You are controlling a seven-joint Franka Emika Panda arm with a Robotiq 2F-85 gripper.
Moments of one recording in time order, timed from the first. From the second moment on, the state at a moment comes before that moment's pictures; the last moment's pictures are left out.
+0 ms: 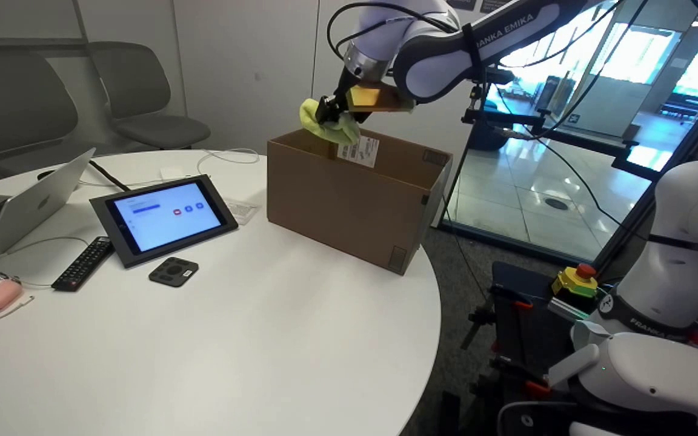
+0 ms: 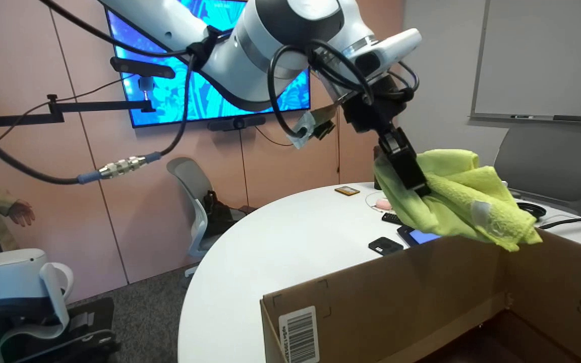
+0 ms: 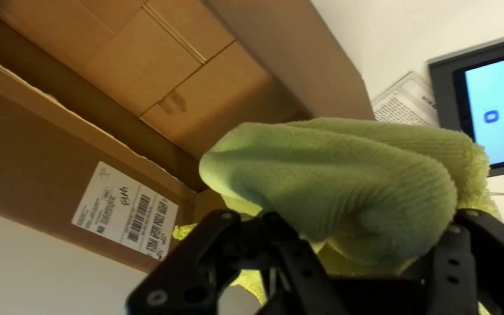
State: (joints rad) arm 0.13 0.22 -0.24 -1.91 -0.52 2.49 1.02
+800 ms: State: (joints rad) arm -0.03 0.36 -0.25 -1.86 -0.49 2.36 1.13
